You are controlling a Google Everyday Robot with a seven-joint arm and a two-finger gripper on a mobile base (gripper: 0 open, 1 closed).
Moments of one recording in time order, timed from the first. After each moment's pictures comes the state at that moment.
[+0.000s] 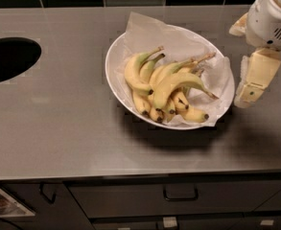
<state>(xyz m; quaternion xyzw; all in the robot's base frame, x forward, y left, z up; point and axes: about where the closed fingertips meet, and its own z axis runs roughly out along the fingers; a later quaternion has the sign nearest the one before) 0.482 -0.211 0.970 -0.62 0.77 -0.02 0.16</state>
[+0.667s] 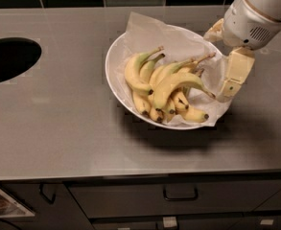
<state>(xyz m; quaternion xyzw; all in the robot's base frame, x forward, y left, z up) 0.512 -0.174 0.948 -0.67 0.72 0.05 0.17</state>
